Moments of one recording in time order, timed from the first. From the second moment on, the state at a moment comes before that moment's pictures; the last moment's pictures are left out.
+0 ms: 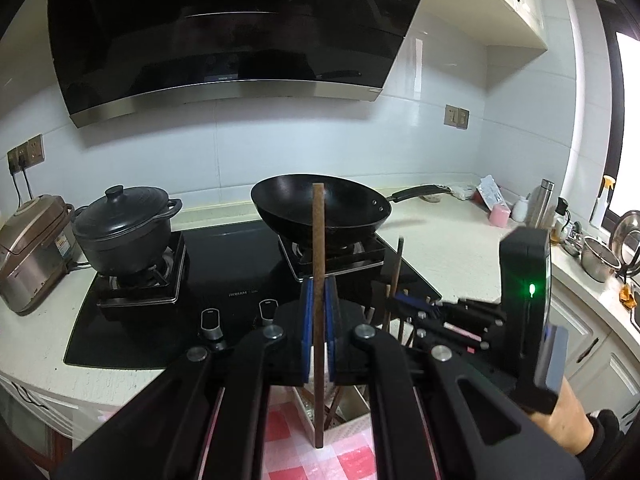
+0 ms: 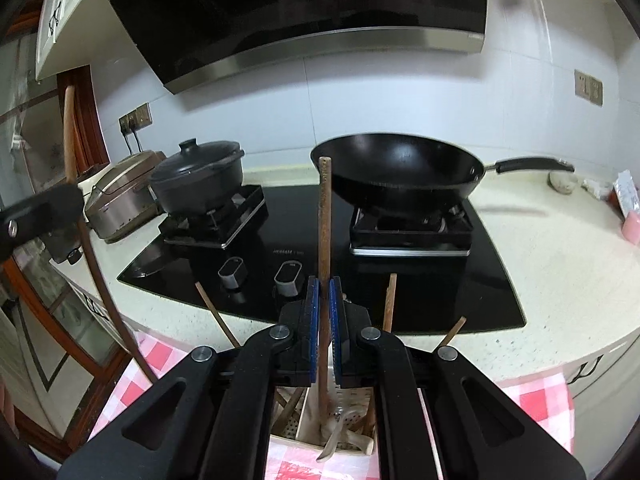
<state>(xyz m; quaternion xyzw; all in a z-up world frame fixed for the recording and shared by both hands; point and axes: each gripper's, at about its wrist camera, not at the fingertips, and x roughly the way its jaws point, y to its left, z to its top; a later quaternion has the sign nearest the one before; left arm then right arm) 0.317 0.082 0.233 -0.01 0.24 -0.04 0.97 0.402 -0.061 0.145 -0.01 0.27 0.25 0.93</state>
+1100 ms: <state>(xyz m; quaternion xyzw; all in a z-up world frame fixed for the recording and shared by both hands) 0.361 0.082 0.195 -0.03 0.23 -0.02 0.97 0.408 -0.049 0.081 -0.04 0.34 0.26 0.90</state>
